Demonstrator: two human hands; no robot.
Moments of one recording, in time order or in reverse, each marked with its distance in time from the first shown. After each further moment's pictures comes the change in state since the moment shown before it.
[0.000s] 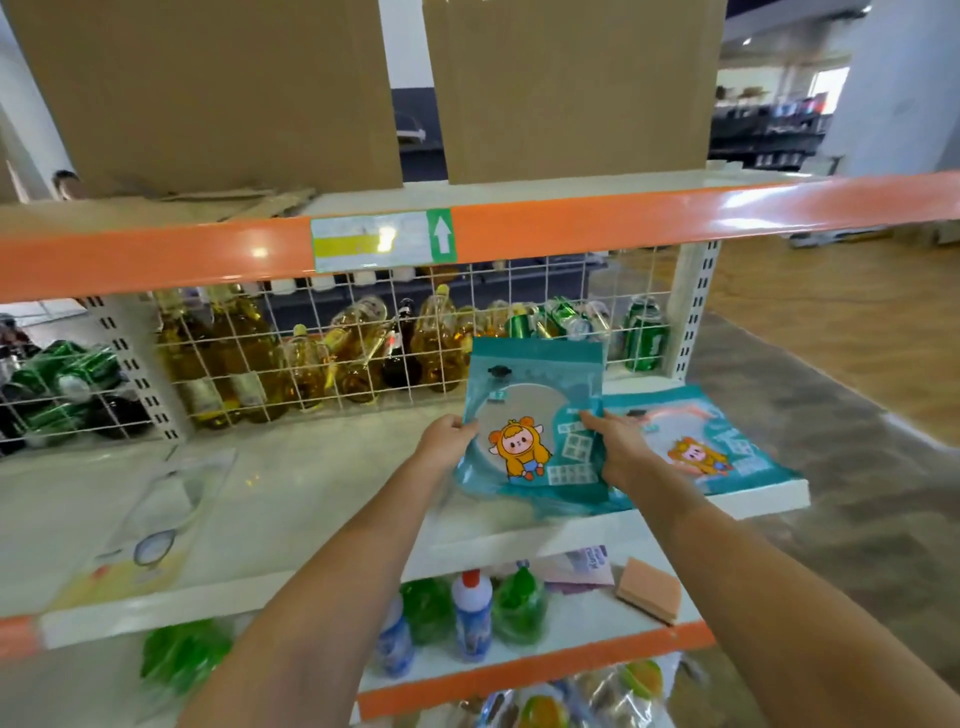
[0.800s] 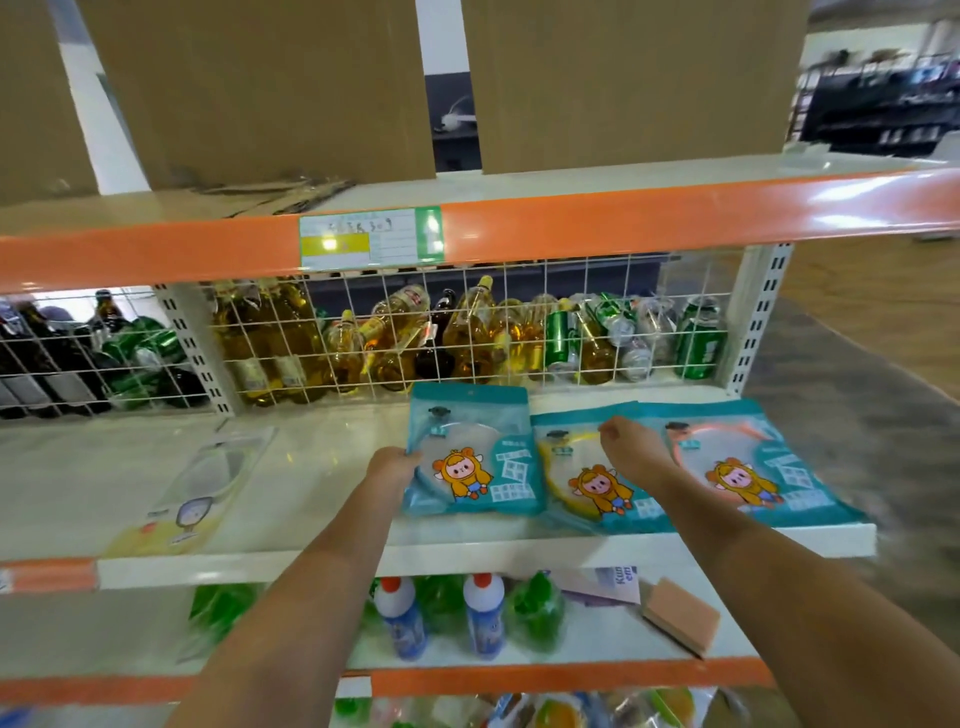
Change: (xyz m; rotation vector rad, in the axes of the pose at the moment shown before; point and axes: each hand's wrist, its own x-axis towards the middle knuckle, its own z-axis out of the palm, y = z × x) left_hand 0.003 -0.058 -0.033 -0.230 0.334 -0.380; right_hand 0.043 -0.004 -0.019 -1.331 -0.008 -0.413
